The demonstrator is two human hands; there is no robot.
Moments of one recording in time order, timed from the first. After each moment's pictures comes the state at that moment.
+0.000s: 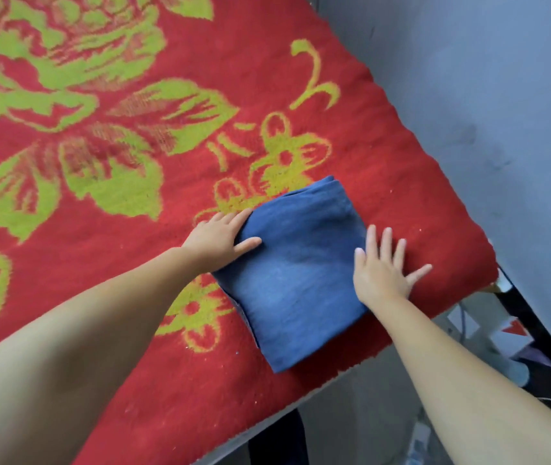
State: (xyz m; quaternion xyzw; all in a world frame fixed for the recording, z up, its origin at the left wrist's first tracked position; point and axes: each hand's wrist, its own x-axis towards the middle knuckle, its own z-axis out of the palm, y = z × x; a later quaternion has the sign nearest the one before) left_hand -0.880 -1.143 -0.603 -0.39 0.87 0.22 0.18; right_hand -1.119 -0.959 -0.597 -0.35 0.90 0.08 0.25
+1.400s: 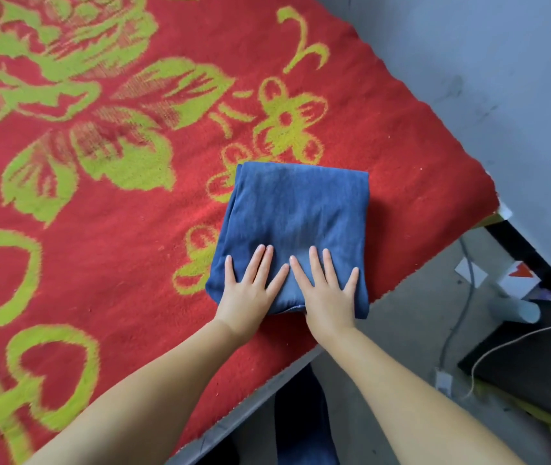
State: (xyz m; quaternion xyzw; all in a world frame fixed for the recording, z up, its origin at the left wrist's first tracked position) left_hand -0.815 -0.971 -0.582 -0.26 0.95 0.00 0.19; right_hand -0.946 -0.880 -0.594 -0.53 0.81 0.13 0.22
